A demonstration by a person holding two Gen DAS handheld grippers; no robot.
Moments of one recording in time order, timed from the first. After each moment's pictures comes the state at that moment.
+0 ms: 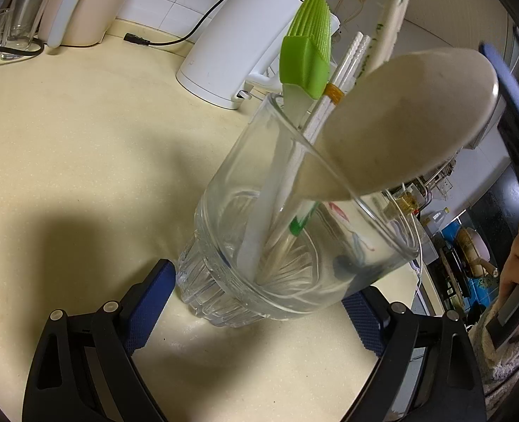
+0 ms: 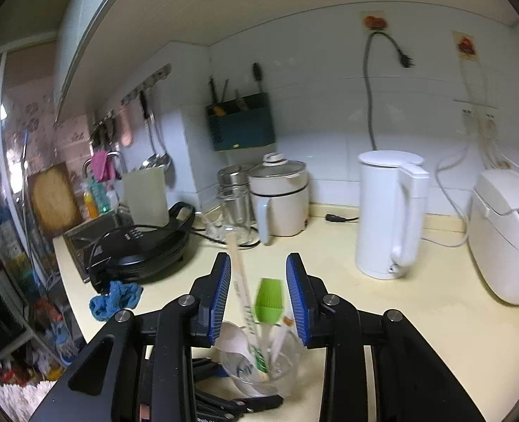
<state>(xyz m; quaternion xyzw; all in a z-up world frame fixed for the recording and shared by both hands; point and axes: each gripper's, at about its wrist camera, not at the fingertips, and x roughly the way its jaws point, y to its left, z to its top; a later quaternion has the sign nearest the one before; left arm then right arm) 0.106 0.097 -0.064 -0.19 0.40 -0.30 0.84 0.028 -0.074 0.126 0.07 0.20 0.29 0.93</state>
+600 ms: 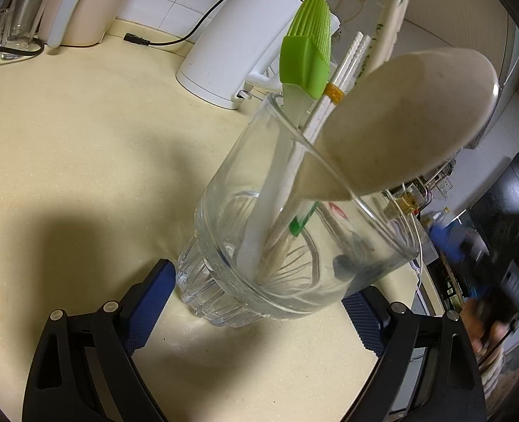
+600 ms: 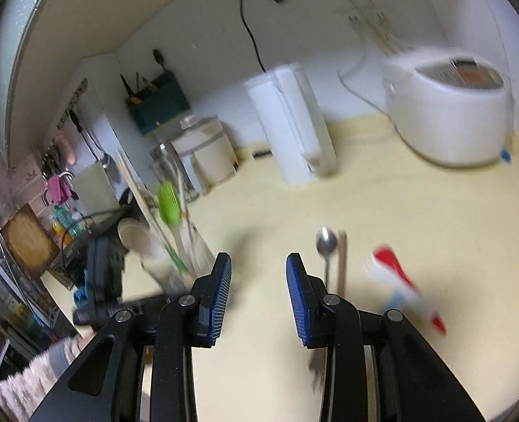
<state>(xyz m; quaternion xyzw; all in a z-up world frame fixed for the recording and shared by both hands) 0.106 0.098 -0.064 -0.19 0.40 -0.30 0.84 -0.016 -0.178 0.025 0.18 0.31 0.20 0.91</state>
